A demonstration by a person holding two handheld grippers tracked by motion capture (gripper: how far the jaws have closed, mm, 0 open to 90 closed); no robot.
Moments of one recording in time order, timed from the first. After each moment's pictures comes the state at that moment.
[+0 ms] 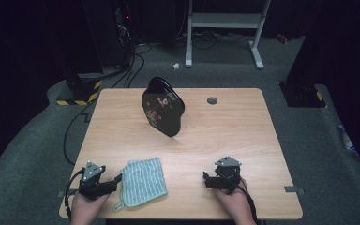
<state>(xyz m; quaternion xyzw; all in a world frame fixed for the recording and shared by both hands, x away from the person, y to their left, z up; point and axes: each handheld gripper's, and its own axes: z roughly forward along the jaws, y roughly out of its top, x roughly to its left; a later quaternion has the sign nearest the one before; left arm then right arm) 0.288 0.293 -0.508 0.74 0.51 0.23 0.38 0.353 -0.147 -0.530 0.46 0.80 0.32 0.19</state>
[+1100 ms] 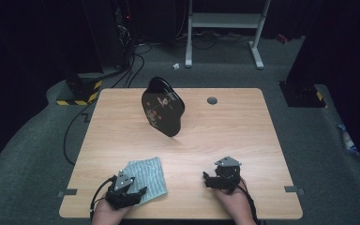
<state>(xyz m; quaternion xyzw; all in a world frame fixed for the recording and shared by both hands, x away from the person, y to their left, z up) 0.278 0.220 -0.525 0.80 0.44 0.17 0.36 0.353 -0.147 -0.530 0.46 0.80 0.32 0.19</state>
